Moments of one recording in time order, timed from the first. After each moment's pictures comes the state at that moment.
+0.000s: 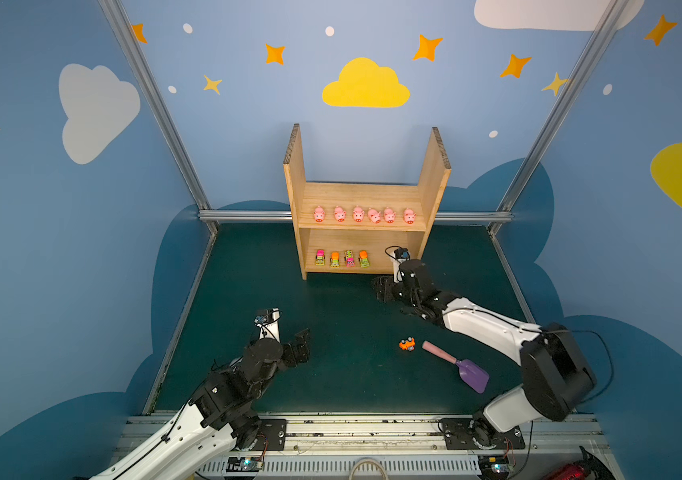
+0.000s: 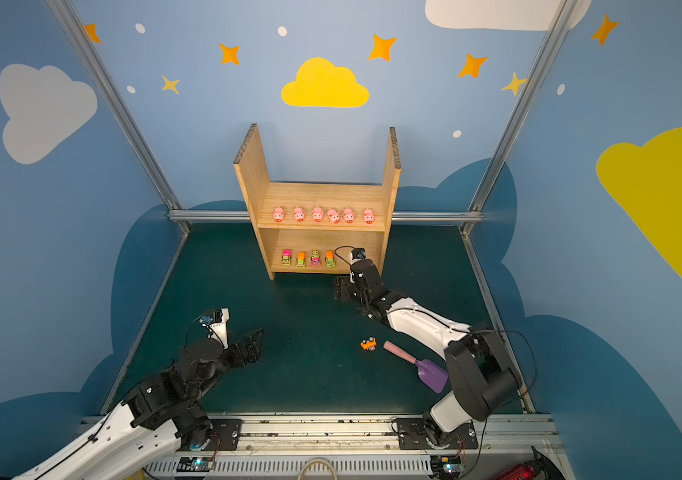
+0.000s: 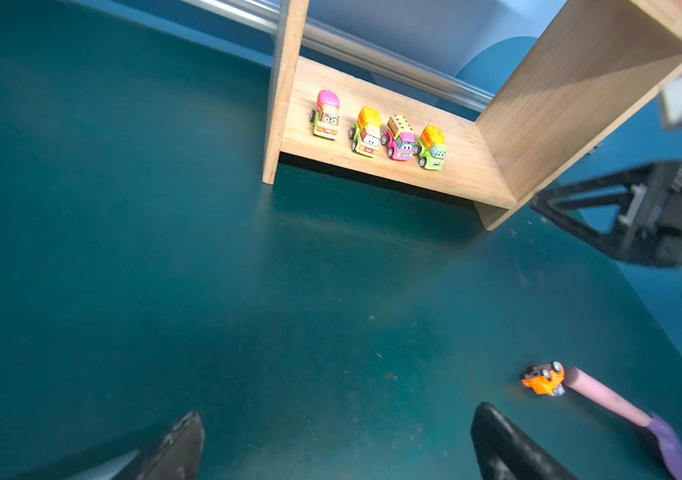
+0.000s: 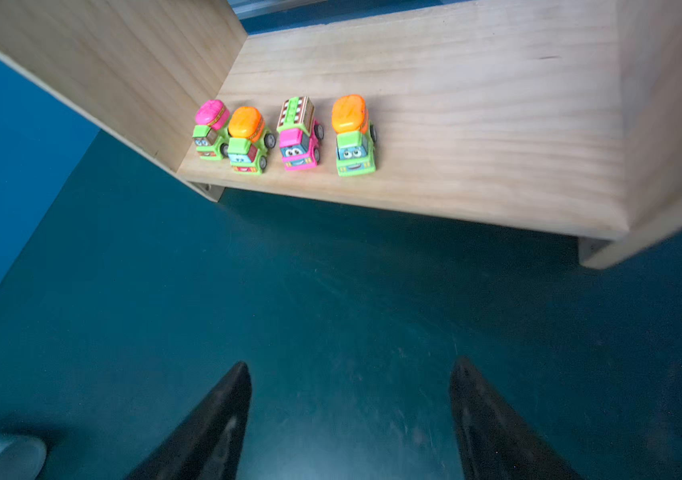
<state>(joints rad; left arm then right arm) -0.80 0.45 0.44 -0.53 -0.41 -0.68 0.67 1.42 0.87 -0.06 0.08 0.44</state>
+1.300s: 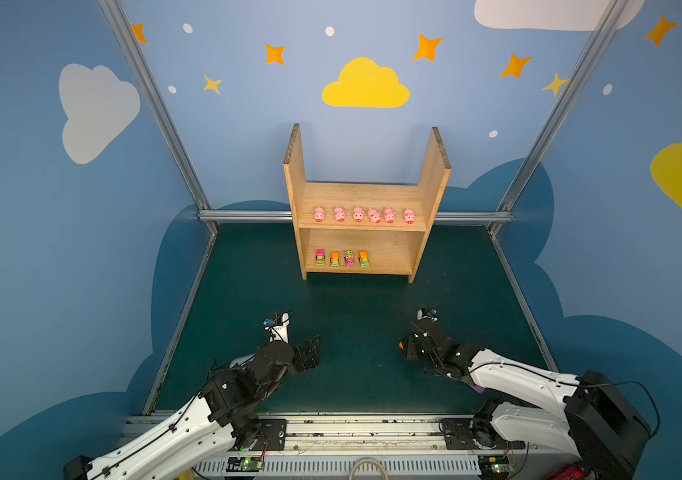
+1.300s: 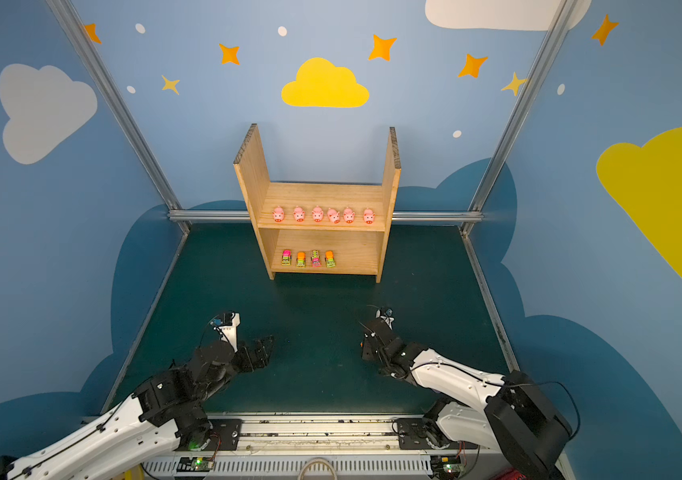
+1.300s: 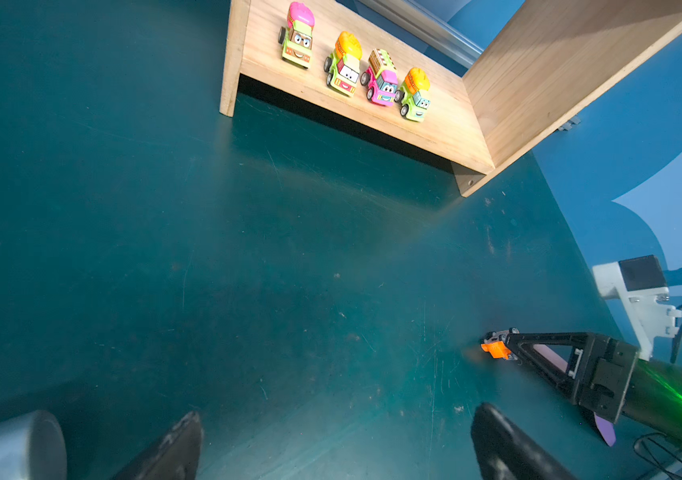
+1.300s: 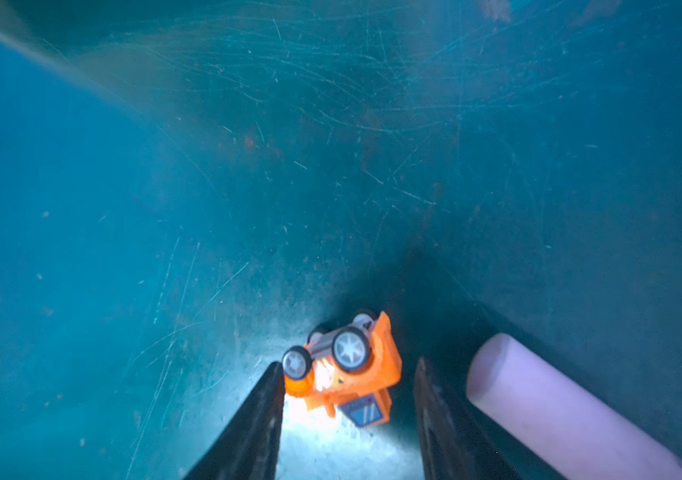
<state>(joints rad) -0.89 0.52 0.43 -0.51 -0.38 -0.83 0.80 1.20 0.46 -0.21 0.23 0.77</state>
